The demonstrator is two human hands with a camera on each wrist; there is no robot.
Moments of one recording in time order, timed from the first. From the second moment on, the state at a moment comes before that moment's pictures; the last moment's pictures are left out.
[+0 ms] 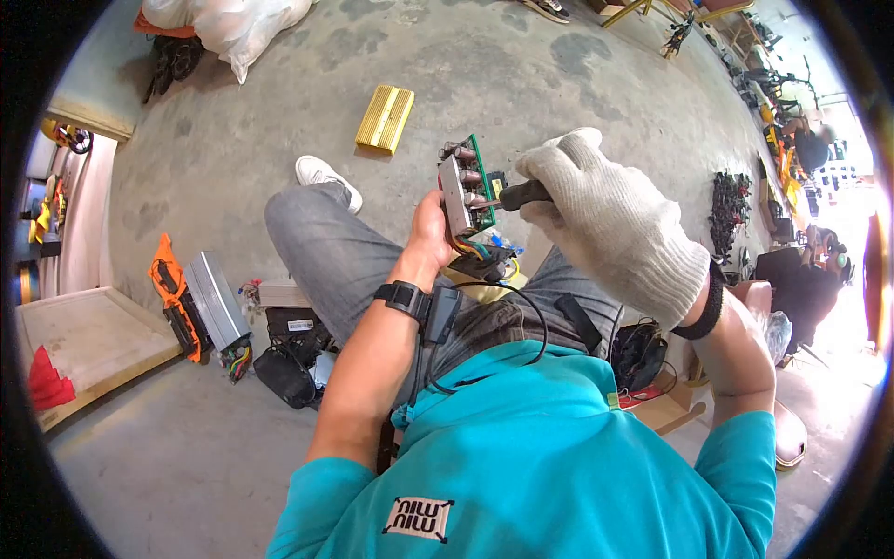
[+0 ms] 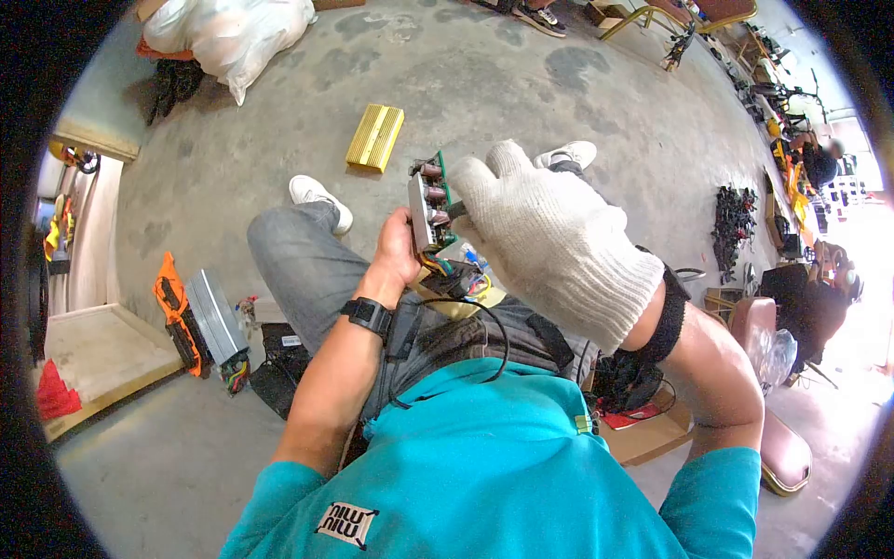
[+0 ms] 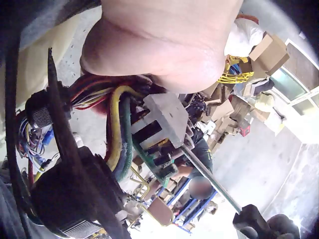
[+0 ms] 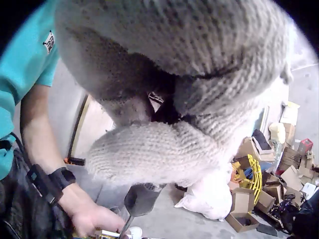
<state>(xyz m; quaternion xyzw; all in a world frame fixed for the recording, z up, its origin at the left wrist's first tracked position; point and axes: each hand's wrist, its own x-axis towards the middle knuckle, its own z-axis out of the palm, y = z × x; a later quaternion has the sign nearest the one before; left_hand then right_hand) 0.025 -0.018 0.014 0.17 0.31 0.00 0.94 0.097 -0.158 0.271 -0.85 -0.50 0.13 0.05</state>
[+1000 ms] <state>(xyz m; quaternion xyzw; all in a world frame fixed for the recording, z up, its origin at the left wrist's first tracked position) 0.023 -0.016 -0.004 0.14 0.33 0.06 0.93 0.222 -0.195 0.268 -0.85 -0.31 0.18 0.40</state>
